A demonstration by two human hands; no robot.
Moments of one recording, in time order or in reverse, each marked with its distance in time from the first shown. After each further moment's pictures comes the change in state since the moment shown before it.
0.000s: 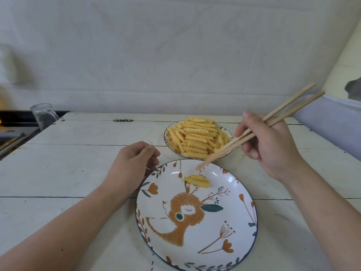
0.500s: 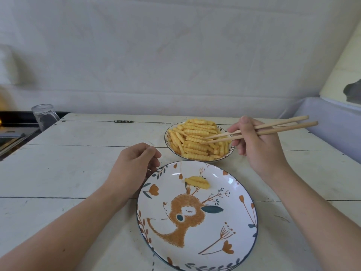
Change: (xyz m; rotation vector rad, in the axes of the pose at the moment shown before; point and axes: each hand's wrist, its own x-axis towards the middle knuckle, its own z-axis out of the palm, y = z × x) left_hand -0.001 0.000 -0.001 0.015 -0.010 0.002; right_hand 0.004 0.028 0.003 -0.164 0.069 -0.122
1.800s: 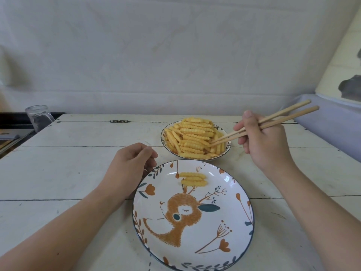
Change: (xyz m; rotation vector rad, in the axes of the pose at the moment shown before) left_hand -0.002 0.001 0.001 0.028 -0.001 0.007; right_hand 0.004 0.000 -0.012 -0.098 0.097 -0.004
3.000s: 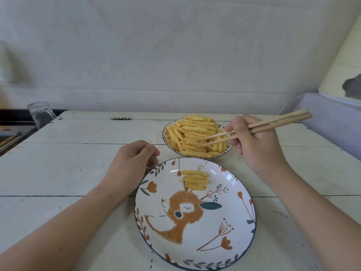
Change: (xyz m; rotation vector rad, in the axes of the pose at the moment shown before) left_hand -0.001 0.001 0.001 0.005 0.006 0.010; right_hand -0.011 -0.007 0.012 0.012 -0.132 -0.066
